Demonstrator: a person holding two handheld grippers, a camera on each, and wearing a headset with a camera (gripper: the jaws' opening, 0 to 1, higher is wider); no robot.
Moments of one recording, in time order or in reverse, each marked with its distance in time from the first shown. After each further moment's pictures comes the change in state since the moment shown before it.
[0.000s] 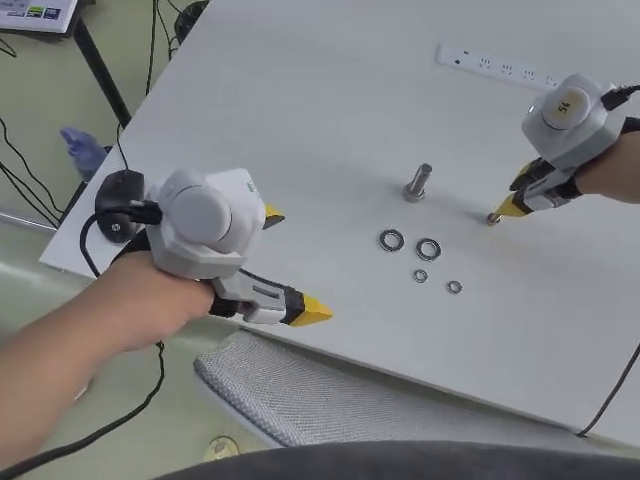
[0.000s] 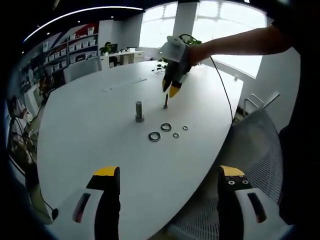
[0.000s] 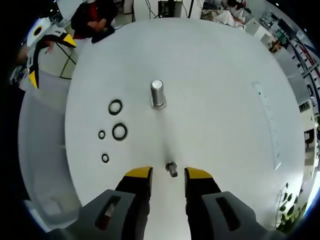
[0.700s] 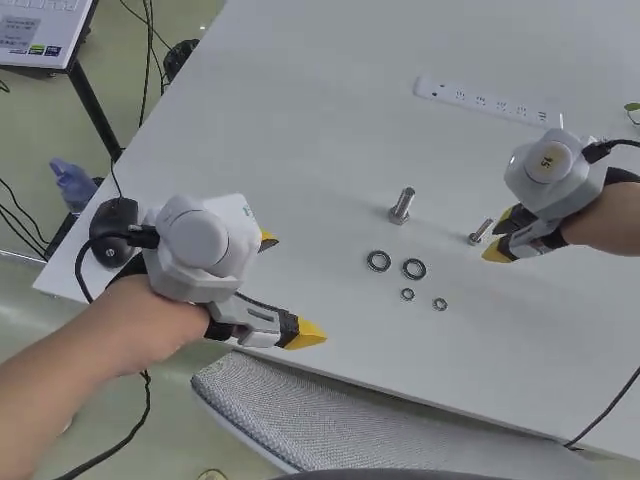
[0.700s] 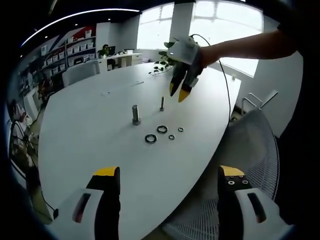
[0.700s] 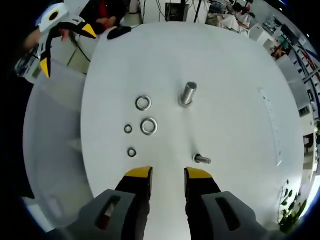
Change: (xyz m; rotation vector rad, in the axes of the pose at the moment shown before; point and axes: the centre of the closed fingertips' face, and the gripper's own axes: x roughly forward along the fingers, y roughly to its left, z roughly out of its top) left arm -0.007 -0.010 0.004 0.012 -0.012 -0.009; right arm -0.016 0.058 -0.008 -0.034 -0.010 0.007
